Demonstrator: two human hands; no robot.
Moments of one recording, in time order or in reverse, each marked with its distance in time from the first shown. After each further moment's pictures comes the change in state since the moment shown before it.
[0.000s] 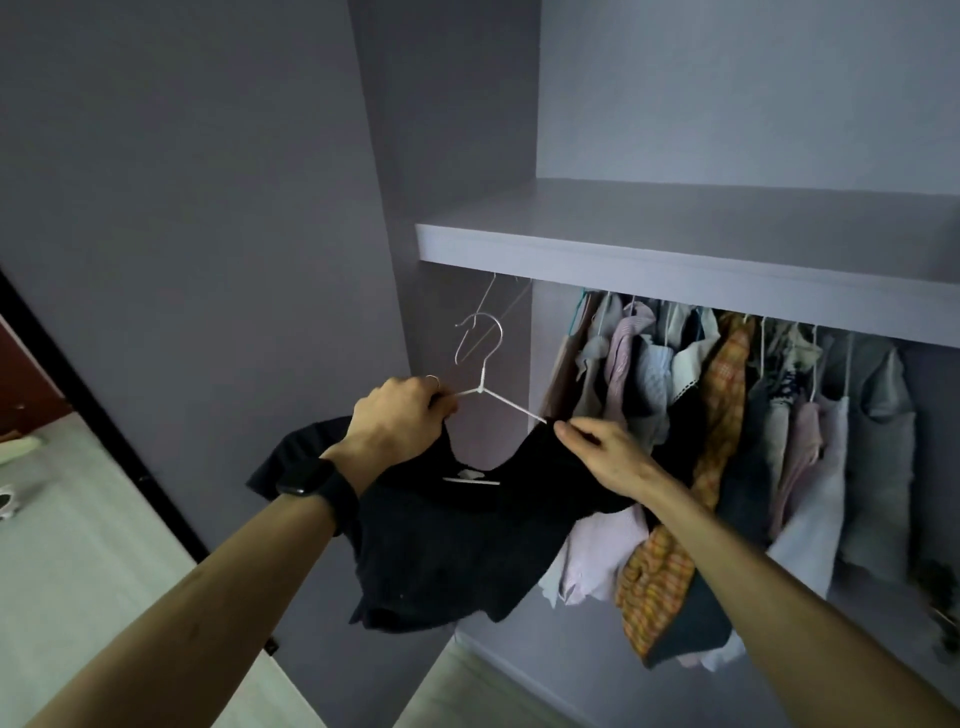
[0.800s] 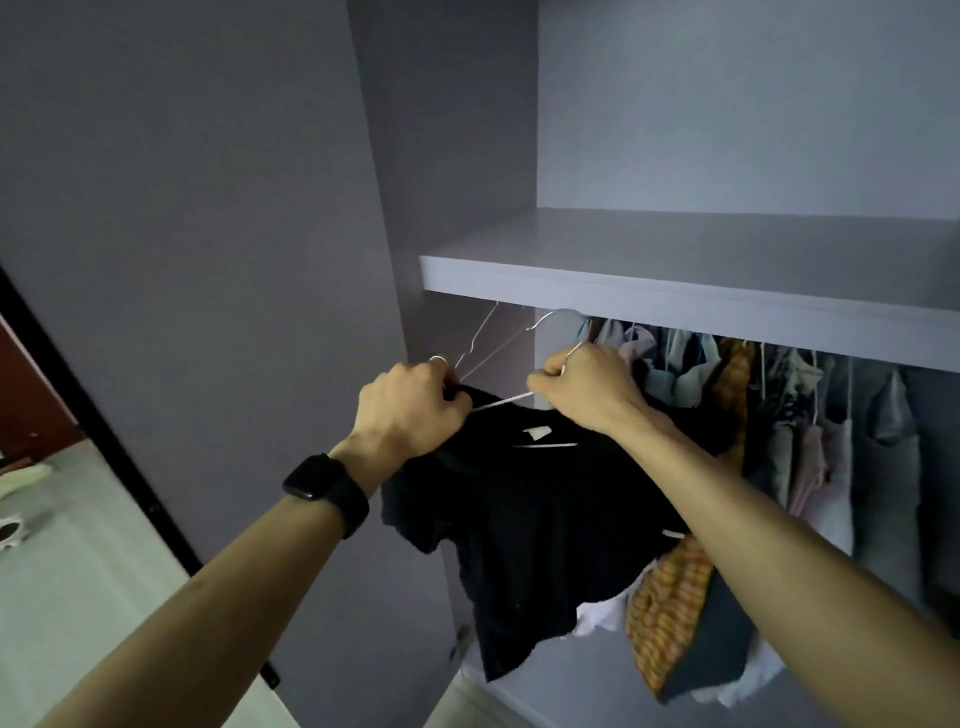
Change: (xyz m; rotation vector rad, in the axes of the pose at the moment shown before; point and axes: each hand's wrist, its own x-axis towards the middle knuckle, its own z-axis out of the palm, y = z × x) left_hand 0.000 0.033 -0.037 0.124 0.185 -0.004; right_hand 0.044 -0.104 -0.032 -0.425 0.287 -0.162
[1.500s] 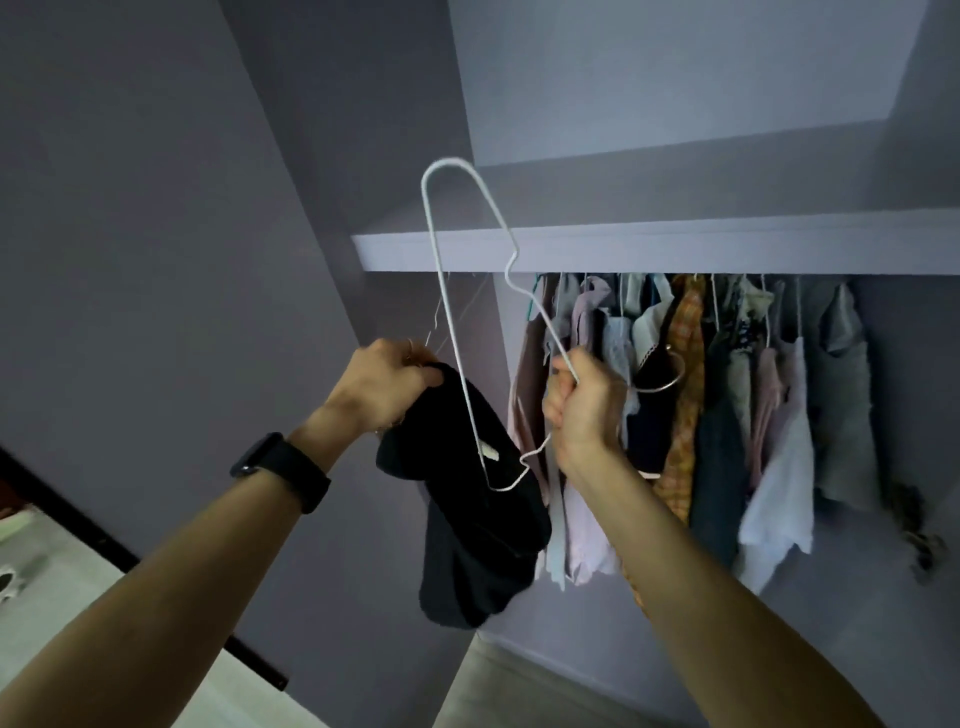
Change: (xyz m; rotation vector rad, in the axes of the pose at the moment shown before) left_hand 0.014 0.022 0.016 -0.437 -0.240 -0.013; right_hand -0.081 0.005 0.025 1.584 0.537 0.645
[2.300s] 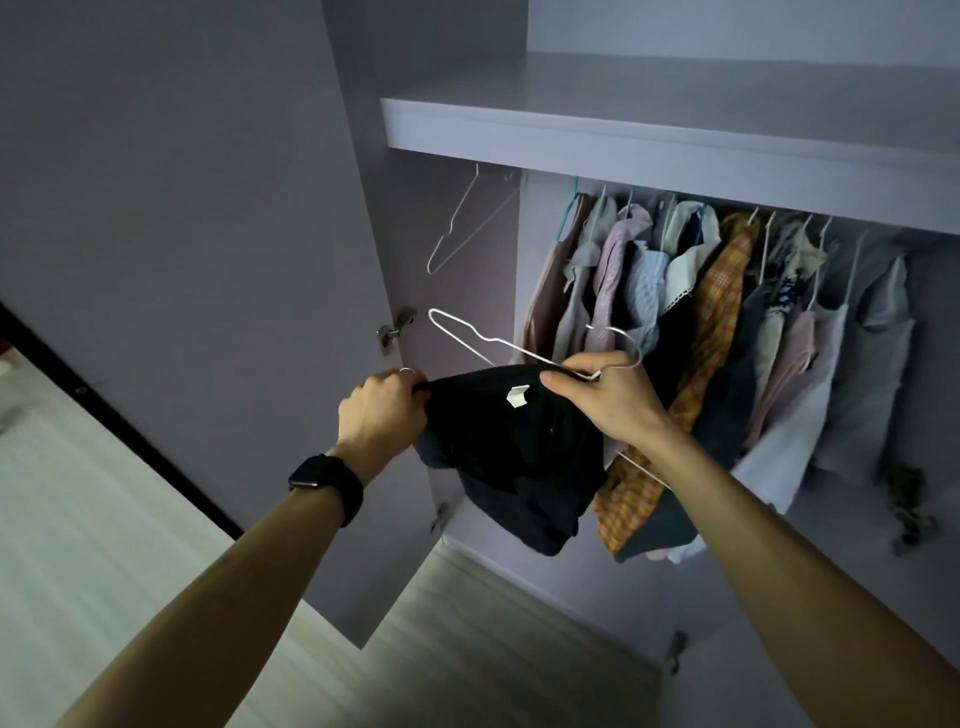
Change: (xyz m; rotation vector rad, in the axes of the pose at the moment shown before) left_hand -0.051 -0.118 0.100 0.318 0.131 -0.140; right_hand 0.030 0.023 -0.078 -1.208 -0.616 -0.189
